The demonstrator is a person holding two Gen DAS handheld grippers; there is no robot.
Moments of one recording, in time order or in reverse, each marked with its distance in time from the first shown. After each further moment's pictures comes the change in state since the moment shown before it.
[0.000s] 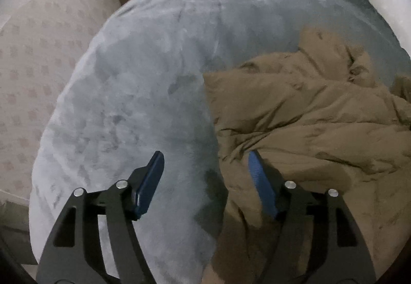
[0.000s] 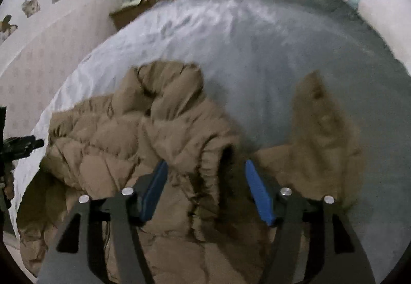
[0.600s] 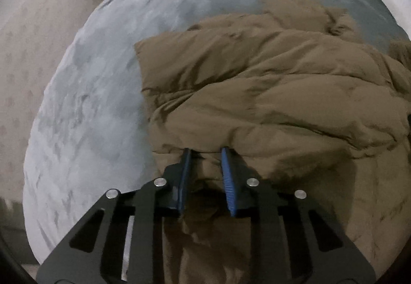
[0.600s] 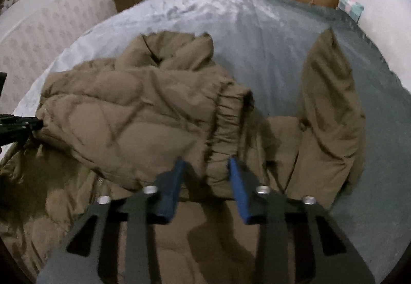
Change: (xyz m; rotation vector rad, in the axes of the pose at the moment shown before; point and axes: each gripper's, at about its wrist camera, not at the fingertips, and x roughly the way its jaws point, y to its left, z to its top) left arm 0.012 -0.053 -0.040 0.039 0.084 0.017; right arm 0.018 0.030 -0.057 -0.082 0.054 -0.066
